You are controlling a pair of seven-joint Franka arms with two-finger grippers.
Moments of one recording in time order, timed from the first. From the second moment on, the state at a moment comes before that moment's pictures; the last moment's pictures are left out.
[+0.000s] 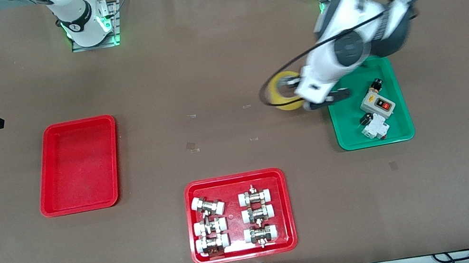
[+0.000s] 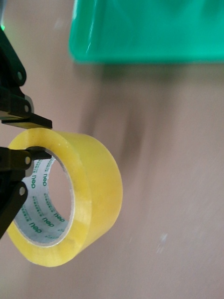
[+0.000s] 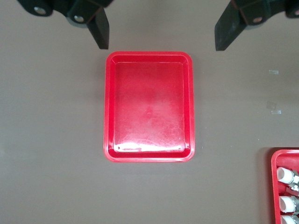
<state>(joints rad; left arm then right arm) -0.10 0.37 -0.51 -1.83 -0.08 1.94 -0.82 -0.02 -0.03 -0.03 -1.70 0.00 1.71 -0.05</state>
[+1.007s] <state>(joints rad) -0.46 0.69 -0.50 -1.52 -0.08 2.23 -1.29 -0.02 -0.02 -0.03 -1.70 0.00 1.66 -0.05</state>
